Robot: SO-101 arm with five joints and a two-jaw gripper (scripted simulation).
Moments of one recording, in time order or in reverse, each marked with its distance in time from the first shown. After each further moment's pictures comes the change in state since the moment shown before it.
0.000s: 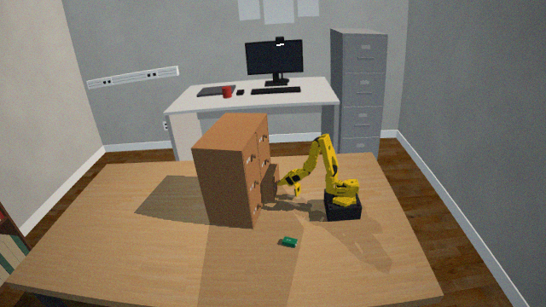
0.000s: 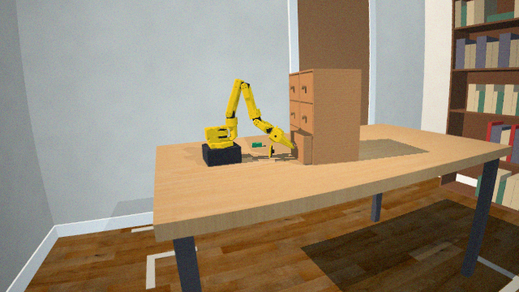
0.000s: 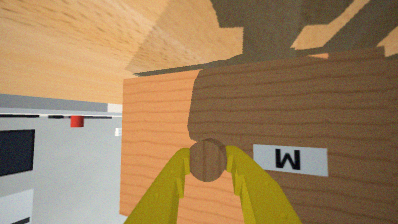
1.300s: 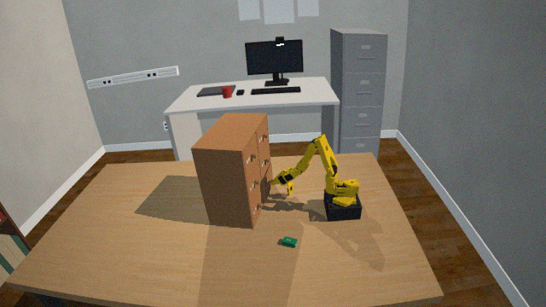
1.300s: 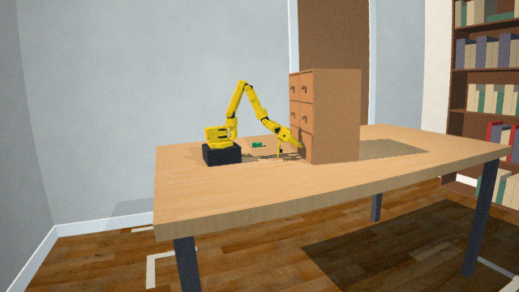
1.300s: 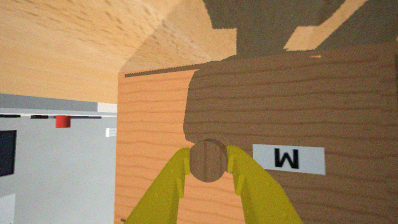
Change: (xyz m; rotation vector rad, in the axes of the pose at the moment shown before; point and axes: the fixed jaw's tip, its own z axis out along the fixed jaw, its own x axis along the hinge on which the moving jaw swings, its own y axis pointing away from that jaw) arm 0.018 -0.010 0.024 0.030 0.001 -0.021
